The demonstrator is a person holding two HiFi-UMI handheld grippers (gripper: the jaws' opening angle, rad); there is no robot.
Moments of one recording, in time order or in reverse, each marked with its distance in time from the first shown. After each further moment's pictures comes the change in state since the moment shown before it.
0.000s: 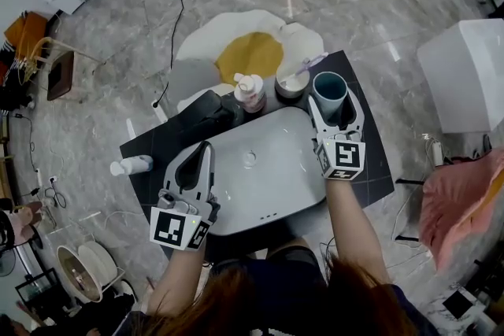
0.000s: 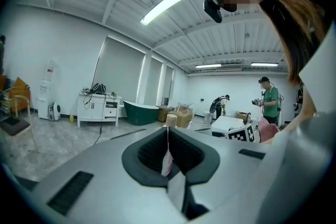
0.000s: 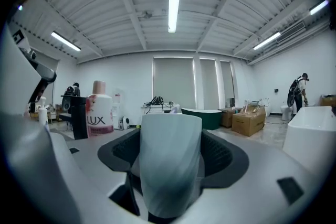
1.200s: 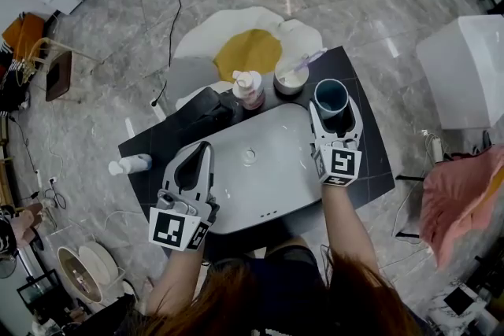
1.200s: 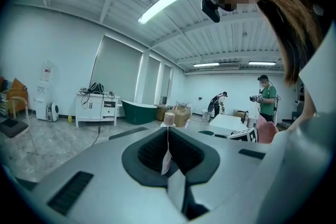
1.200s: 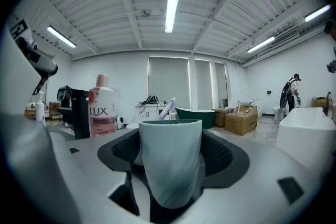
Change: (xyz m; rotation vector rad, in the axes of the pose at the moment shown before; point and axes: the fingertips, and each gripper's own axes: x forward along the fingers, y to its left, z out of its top) left arm -0.003 -0.003 -0.006 0.014 0.015 -0.021; right arm -0.022 -0.001 -0.023 -0.009 0.006 -0.075
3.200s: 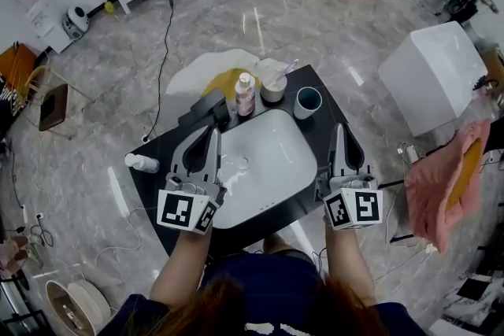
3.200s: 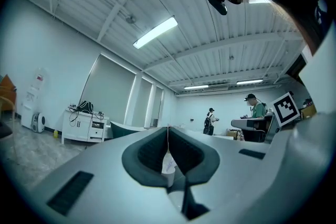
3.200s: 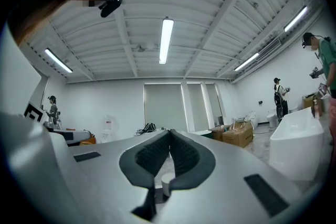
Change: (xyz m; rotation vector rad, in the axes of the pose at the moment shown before) left arm -0.094 -0.039 0.099 0.015 -0.258 -0.108; right arm -0.225 0.068 0.217 0.115 -0.248 -0.045
